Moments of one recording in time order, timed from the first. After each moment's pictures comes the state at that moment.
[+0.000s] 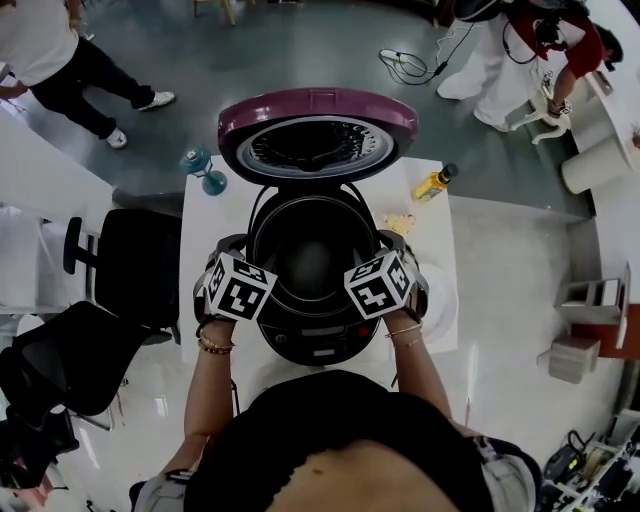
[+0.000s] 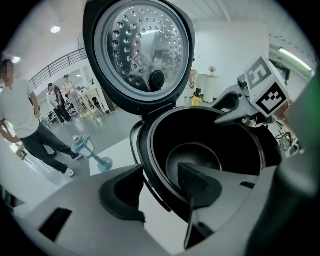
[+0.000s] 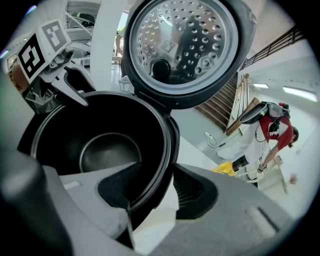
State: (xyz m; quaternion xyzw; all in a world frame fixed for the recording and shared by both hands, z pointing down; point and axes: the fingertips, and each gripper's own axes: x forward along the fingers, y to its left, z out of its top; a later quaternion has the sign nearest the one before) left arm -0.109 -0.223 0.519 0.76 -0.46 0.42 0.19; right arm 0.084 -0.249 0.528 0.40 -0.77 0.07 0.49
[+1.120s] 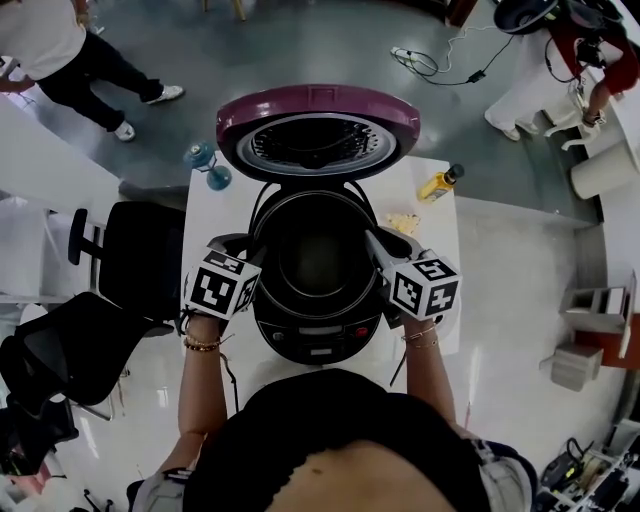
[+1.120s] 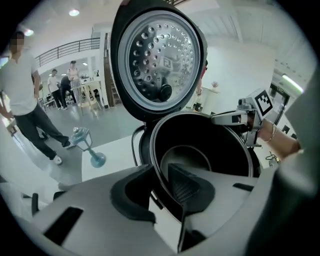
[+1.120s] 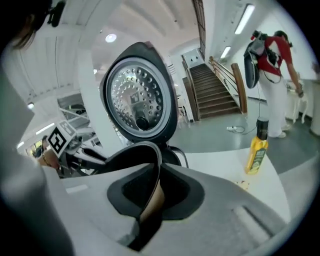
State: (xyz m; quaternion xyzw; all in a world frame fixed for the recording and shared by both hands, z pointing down) left arm -0.112 -0.218 0.498 0.77 -0.45 0.36 0.26; right arm 0.082 -0.260 0.474 0.38 -0.87 0.27 0.15
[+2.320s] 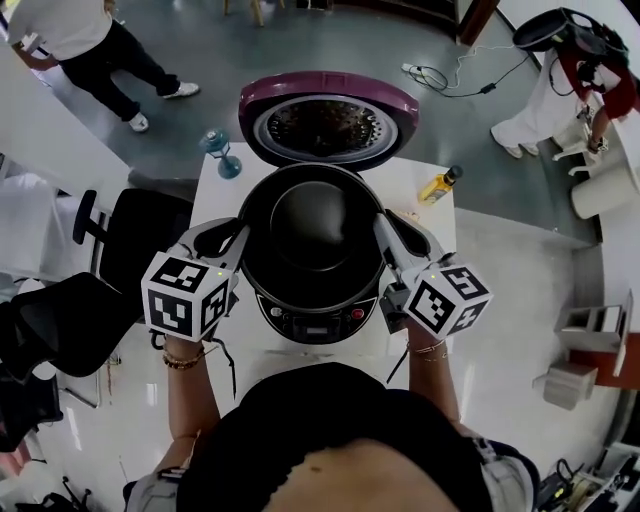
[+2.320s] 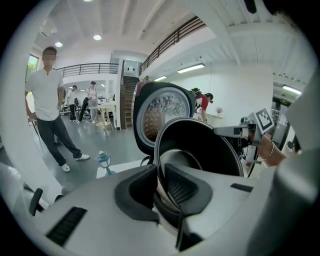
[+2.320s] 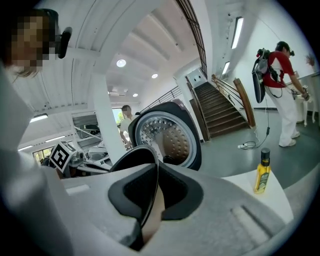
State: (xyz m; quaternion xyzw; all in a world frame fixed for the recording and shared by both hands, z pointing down) left arm -0.119 -0.171 0.381 0.79 -0.53 0.22 0.20; right arm 0.080 -0.216 0.351 0.37 -0.90 0.23 0.02
